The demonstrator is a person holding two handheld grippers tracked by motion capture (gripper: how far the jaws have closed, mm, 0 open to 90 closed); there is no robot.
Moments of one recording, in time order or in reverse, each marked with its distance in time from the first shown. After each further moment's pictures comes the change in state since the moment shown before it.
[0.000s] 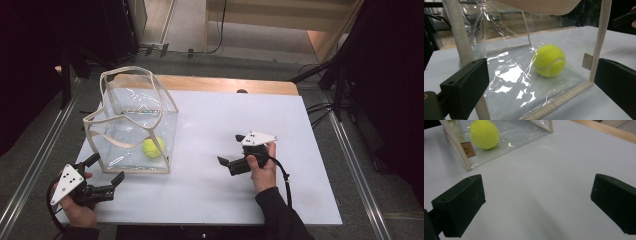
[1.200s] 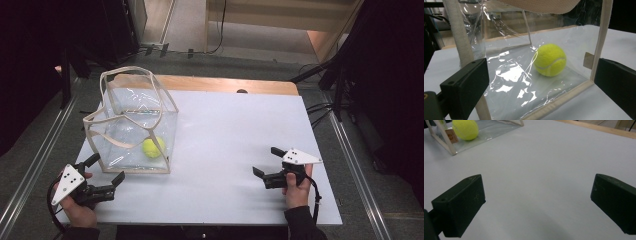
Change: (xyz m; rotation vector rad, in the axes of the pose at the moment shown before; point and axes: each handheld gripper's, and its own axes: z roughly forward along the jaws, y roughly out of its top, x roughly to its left) left arm -0.001 0.000 0.000 0.009 0.007 0.011; right arm -0.029 -0.069 -0.077 -0.085 -0.108 0.092
